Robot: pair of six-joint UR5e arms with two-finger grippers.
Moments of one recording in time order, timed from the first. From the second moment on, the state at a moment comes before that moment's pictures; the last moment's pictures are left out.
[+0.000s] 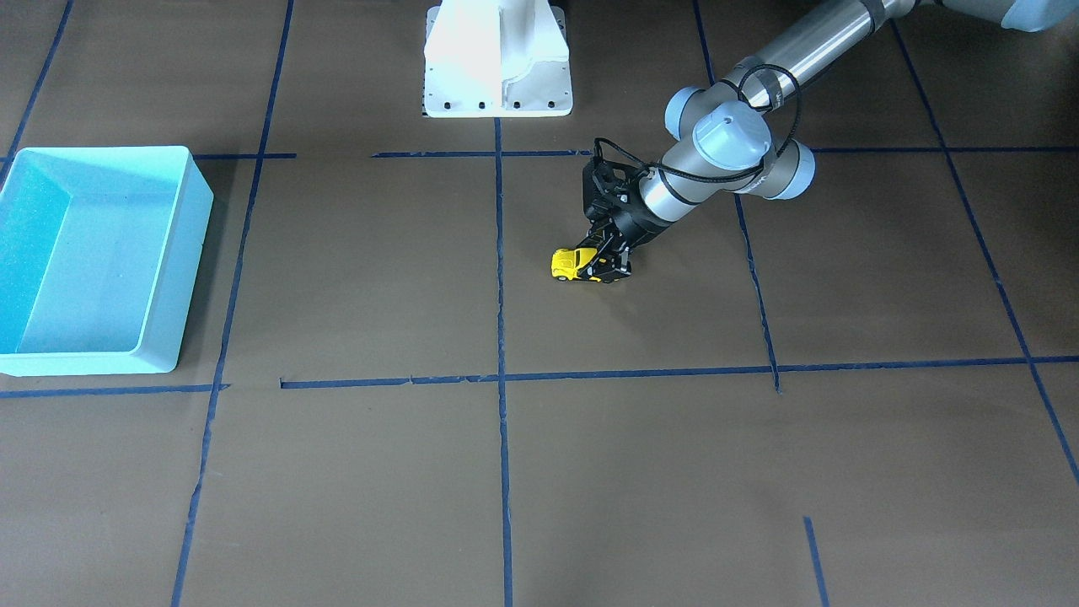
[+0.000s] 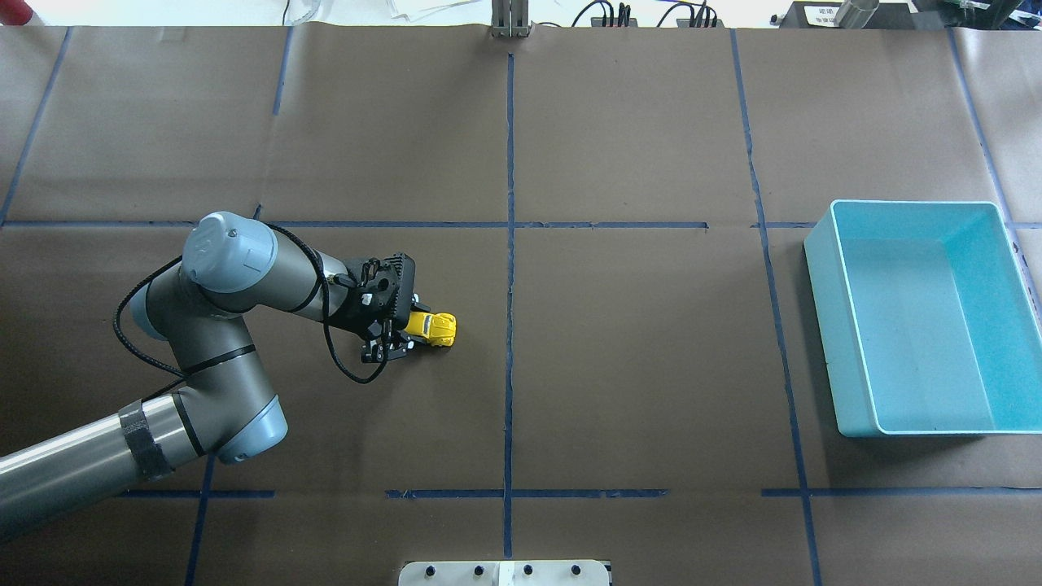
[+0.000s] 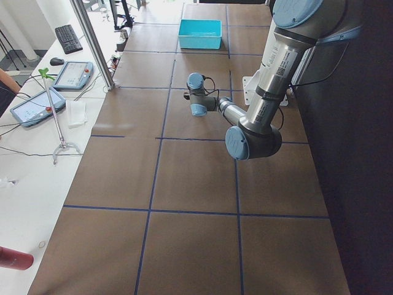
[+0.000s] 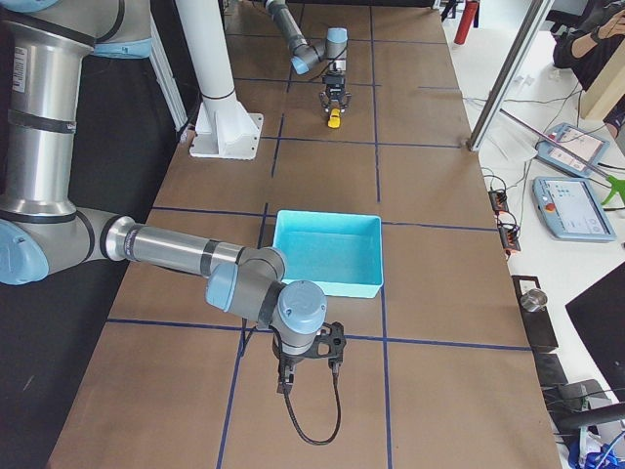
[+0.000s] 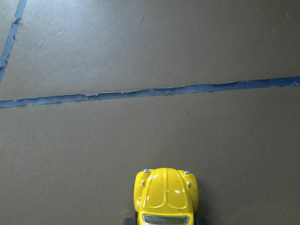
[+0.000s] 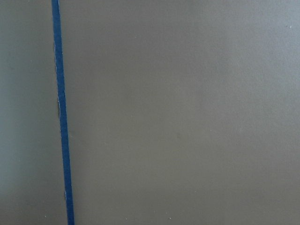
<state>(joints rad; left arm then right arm) -0.57 -2.04 -1.46 -2.46 -2.06 0.26 1.69 -1.78 1.65 -1.72 2.26 -0.26</state>
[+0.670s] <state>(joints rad) -0.57 -2.03 -1.46 -2.47 -2.06 0.27 1.69 -1.78 1.65 -1.72 2.26 -0.26</state>
